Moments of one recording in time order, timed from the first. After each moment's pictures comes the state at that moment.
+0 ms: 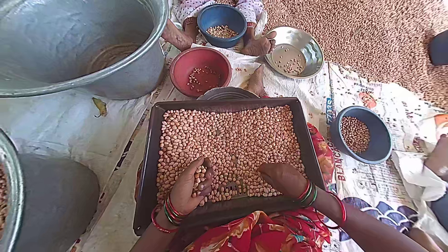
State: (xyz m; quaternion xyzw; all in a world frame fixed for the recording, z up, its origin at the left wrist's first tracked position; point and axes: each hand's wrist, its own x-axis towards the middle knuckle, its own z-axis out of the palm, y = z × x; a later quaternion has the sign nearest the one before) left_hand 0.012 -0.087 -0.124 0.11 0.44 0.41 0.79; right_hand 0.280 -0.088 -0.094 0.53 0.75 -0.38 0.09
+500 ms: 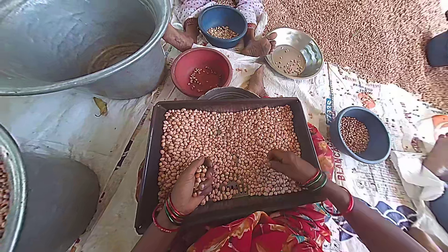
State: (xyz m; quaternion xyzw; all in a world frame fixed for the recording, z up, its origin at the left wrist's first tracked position) left_hand 0.011 -0.088 -0.122 0.12 0.44 0.41 0.79; right_hand 0.305 -0.069 -0.087 0.56 0.67 -0.49 -0.05
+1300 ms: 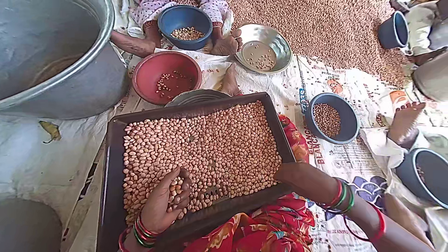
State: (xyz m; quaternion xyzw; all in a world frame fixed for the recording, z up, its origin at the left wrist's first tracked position) left_hand 0.014 -0.088 -0.134 0.17 0.45 0.37 0.80; right_hand 0.357 -0.128 -0.050 0.51 0.80 -0.30 0.07
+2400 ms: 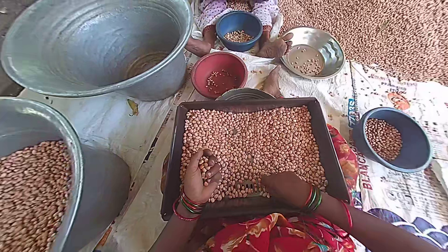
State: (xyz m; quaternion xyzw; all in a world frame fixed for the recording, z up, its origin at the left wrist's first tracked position) left_hand 0.007 -0.085 -0.123 0.06 0.38 0.58 0.72; right_hand 0.235 -0.083 -0.092 0.44 0.75 -0.40 0.30
